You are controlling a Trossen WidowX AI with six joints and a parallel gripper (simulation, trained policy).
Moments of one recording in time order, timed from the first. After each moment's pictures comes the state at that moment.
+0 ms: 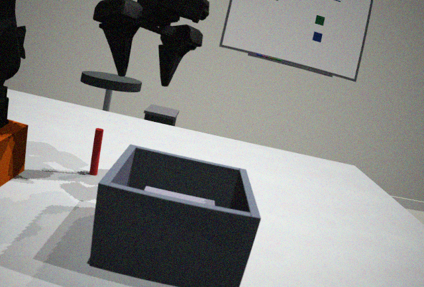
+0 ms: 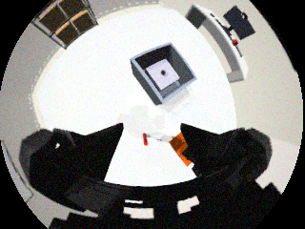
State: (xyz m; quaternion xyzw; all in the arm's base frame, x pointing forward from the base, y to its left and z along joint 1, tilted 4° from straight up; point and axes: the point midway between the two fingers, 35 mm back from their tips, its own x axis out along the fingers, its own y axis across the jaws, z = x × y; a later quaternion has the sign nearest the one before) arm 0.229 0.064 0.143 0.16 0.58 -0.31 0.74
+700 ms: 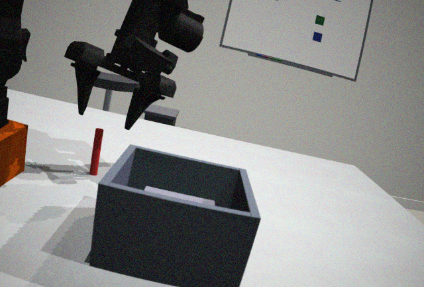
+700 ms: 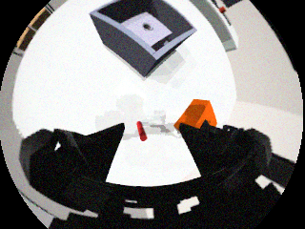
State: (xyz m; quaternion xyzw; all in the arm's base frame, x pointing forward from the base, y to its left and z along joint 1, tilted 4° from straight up) arm 0.188 0.082 0.062 0.22 0.62 -0.40 0.64
